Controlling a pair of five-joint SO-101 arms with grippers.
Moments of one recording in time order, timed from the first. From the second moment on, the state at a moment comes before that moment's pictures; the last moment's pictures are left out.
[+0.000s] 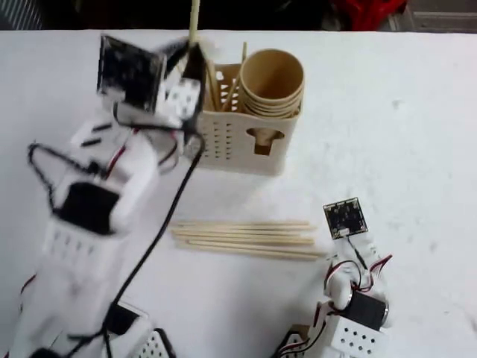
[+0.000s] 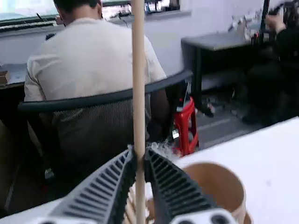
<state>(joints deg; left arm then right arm) 15.7 -38.3 16.4 36.2 -3.7 18.4 -102.5 96.5 71.2 37.1</state>
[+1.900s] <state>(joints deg) 32.4 -18.2 39.9 55.4 -28.1 18.4 -102.5 96.5 71.2 37.1</state>
